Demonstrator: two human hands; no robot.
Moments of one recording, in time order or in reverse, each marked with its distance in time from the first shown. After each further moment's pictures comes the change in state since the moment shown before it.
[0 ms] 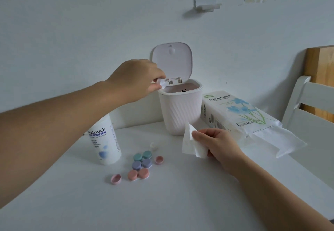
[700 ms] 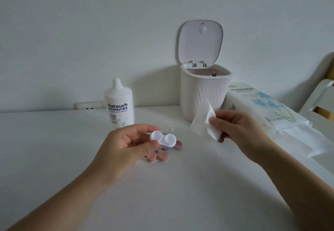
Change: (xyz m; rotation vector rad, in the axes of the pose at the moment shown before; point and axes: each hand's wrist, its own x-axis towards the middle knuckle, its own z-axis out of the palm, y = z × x) left_hand -0.200 0.065 0.041 -1.549 0.105 -0.802; right_hand -0.004 -0.032 0.017 -0.050 -0.130 -0.116
